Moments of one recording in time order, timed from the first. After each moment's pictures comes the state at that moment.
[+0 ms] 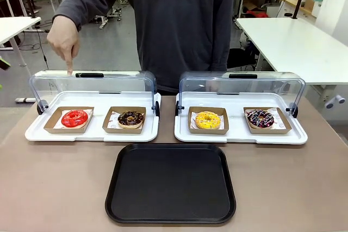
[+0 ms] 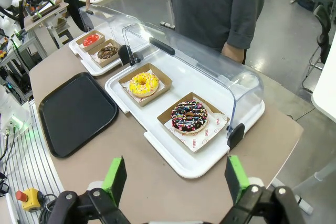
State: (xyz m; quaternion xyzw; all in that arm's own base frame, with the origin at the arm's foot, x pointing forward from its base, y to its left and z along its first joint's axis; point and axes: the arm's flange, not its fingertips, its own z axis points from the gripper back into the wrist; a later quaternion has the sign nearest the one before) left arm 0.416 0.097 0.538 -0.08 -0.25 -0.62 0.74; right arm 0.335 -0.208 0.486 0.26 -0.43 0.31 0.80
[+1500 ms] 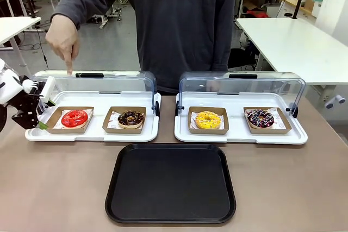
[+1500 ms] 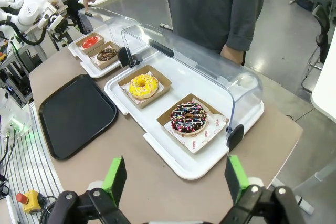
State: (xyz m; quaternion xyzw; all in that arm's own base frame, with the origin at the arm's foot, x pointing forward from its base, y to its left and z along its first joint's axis) left arm 0.474 0.046 0.372 0.04 -0.20 -0.71 0.67; right arm 0.335 -0.208 0.486 0.26 -0.44 0.31 0.80
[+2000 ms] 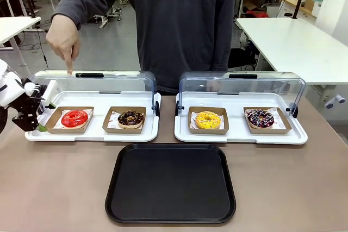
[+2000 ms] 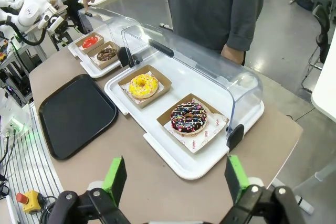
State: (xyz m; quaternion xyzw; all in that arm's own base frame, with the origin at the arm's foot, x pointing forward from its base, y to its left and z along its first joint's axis) left arm 0.475 0.047 0.366 0.04 -0.18 -0.72 0.67; right arm 0.335 -0.208 0.486 0.26 -0.44 0.31 0.80
